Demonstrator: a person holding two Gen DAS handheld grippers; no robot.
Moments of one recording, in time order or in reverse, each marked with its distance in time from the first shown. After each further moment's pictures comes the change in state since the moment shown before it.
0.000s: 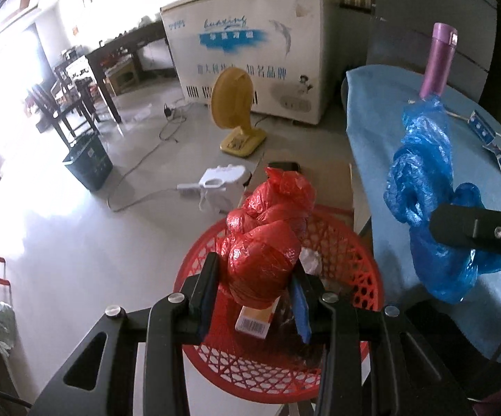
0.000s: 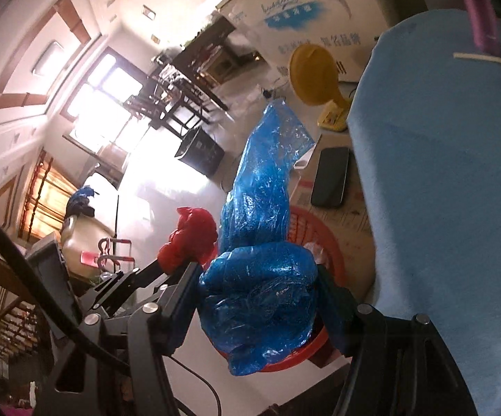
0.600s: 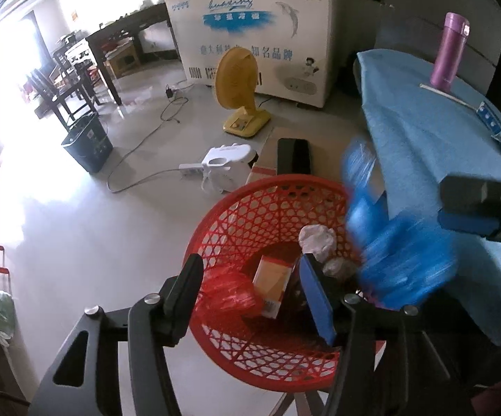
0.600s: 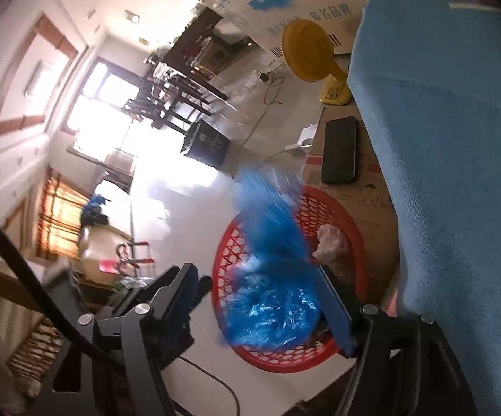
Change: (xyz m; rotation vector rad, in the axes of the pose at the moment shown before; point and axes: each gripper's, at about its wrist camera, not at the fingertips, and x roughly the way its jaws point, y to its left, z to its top) left arm 0.010 0.020 -0.016 -0.015 0.069 0.003; right arm 0.041 -0.017 0.009 0.143 0.047 0.092
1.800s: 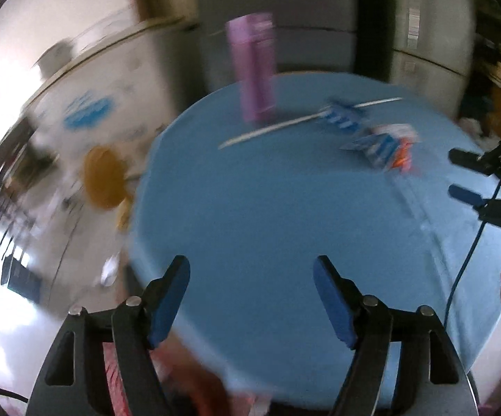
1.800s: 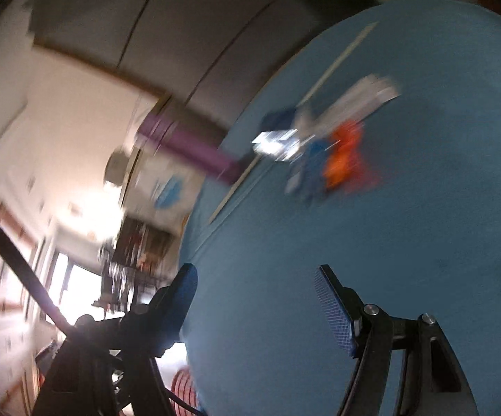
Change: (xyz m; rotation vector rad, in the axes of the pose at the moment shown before) left arm -0.057 -0.278 0.098 0.483 -0.196 -0.308; right arm -0.334 -0.235 -0.035 0.456 -0.724 -0.162
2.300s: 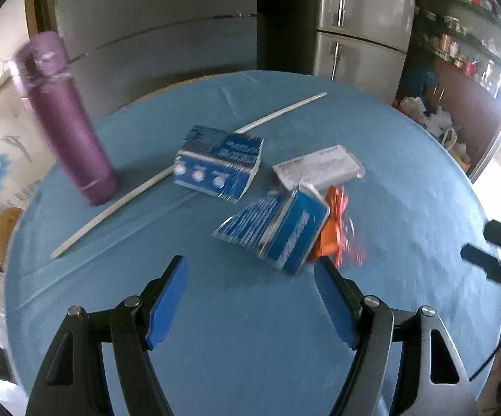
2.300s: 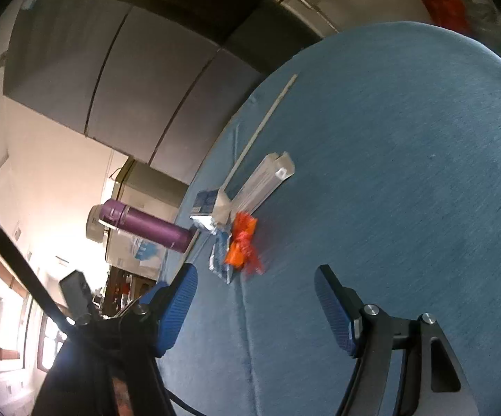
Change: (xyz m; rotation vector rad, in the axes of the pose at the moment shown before) left arm 0.136 -0.123 0.120 0.147 0.024 -0.259; right arm -0.053 -0.085 0.053 0.096 -0.136 -0.059
